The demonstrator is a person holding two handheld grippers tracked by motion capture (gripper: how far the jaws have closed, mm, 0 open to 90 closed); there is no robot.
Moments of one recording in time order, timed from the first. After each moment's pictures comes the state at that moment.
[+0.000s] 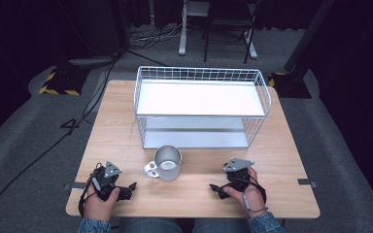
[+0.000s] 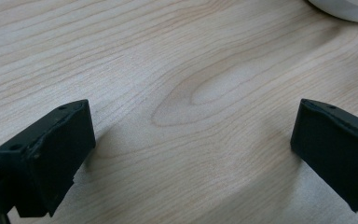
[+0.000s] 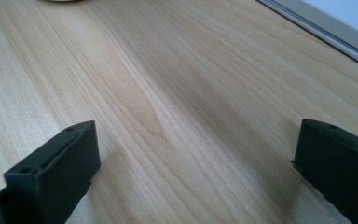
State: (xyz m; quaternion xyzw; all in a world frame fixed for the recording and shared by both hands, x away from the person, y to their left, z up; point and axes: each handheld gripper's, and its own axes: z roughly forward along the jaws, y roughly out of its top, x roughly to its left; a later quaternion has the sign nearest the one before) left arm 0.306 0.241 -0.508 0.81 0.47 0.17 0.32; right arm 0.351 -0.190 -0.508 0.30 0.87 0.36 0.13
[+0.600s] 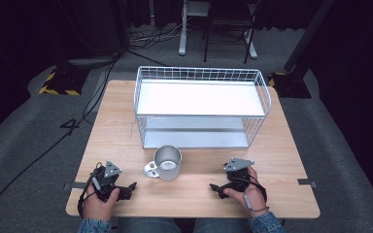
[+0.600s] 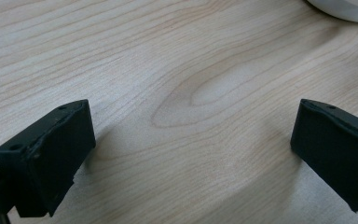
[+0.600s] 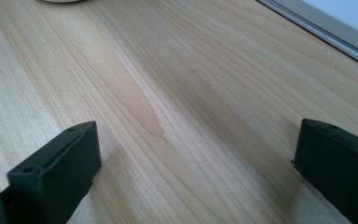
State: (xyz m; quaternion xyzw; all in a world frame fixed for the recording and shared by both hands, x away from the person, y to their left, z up) left arm 0.308 0.242 -0.507 0.81 0.47 0.17 0.32; right arm 0.351 -0.190 -0.507 0.30 0.87 0.36 0.12
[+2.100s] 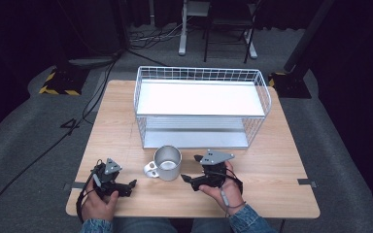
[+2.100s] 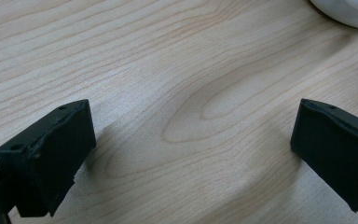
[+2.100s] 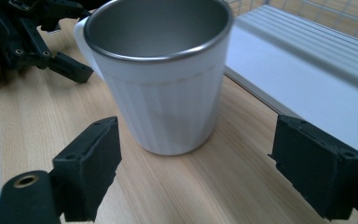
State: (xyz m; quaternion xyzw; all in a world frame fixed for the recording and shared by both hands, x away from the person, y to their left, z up) left arm 0.316 0.243 -0.507 0.81 0.46 0.16 0.32; right arm 0.348 -0.106 -0.462 0.25 0.84 0.47 0.11
